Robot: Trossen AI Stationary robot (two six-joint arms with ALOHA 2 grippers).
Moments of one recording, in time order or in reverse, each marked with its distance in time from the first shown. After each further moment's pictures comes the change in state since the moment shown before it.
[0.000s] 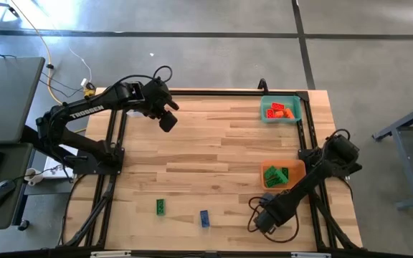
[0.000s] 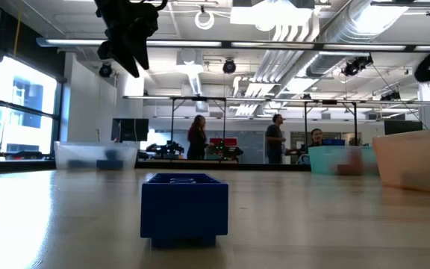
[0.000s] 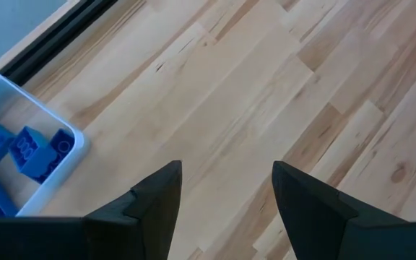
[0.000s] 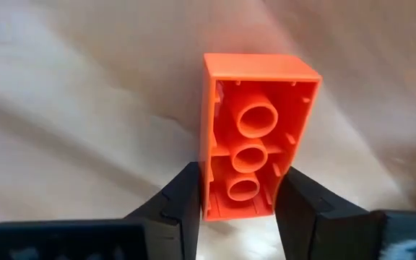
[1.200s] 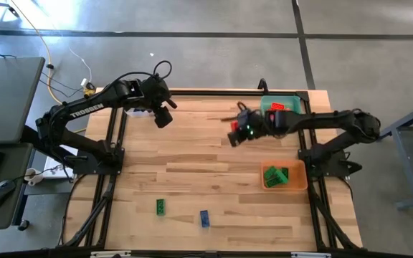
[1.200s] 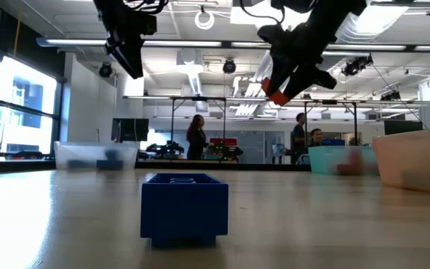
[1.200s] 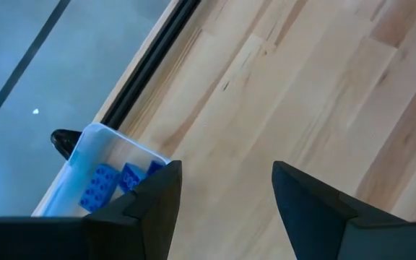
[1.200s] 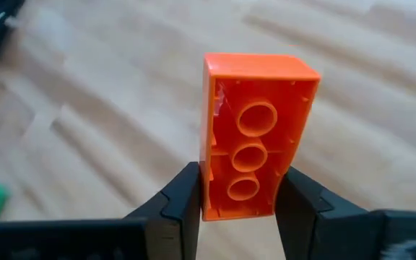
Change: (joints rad) left arm 0.047 0.000 0.000 0.008 -0.182 0.317; right arm -0.889 -0.419 0.000 0.277 0.440 -0.678
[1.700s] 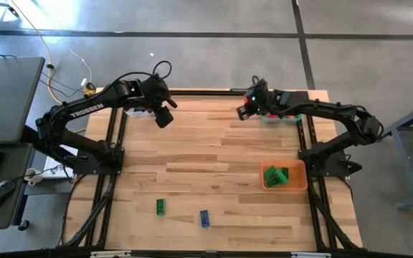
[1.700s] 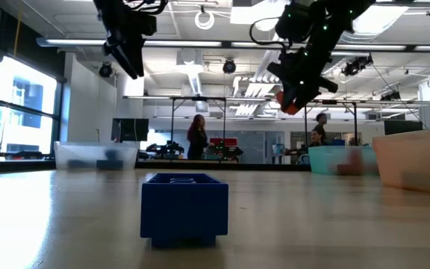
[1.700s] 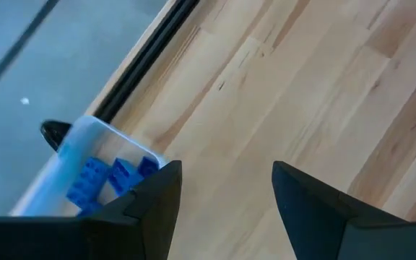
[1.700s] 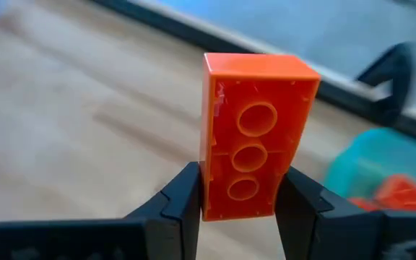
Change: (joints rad) left arm 0.000 0.000 0.000 -0.002 0.013 -0.059; right arm -0.328 0.000 0.000 -0.006 0.152 -0.323
